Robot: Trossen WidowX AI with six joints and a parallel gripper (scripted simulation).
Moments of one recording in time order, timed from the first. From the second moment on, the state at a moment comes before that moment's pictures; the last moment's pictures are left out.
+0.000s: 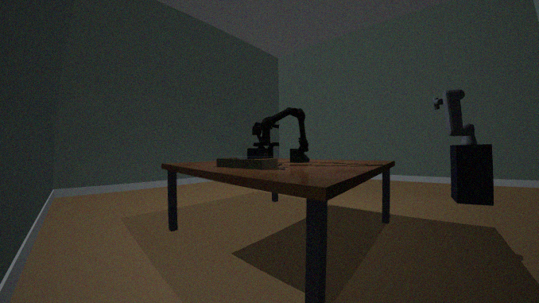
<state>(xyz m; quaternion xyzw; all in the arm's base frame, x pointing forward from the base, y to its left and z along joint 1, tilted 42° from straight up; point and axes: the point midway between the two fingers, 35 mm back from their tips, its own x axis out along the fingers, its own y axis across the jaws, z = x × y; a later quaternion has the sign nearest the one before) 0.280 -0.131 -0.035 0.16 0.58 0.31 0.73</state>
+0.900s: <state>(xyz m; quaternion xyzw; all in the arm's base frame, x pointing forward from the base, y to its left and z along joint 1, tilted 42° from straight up) 0.269 -0.151 -0.009 0.16 0.58 0.31 0.73</state>
